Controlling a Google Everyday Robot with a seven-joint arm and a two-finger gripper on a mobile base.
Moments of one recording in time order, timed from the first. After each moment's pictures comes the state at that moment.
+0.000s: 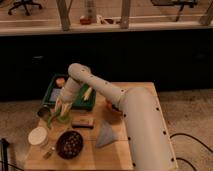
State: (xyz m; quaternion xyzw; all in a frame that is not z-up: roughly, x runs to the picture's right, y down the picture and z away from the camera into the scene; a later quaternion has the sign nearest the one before) arm -0.253 0.125 0.800 -0.38 -0.49 -0.24 0.75
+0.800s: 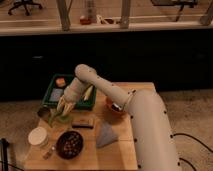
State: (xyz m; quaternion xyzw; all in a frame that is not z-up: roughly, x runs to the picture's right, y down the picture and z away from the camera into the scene) arm -0.242 0.118 0.800 -0.37 -0.51 -0.21 0.75
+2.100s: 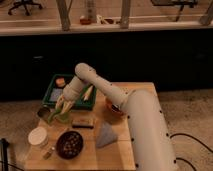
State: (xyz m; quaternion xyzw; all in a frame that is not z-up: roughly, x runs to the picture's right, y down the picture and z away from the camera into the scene) arm -0.251 0.114 0.801 -0.36 -0.54 -0.21 0.73
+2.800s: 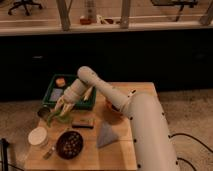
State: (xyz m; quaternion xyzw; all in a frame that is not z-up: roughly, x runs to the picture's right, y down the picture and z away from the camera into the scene) arm -0.253 0.120 0.795 -0.36 -0.57 -0.18 0.71
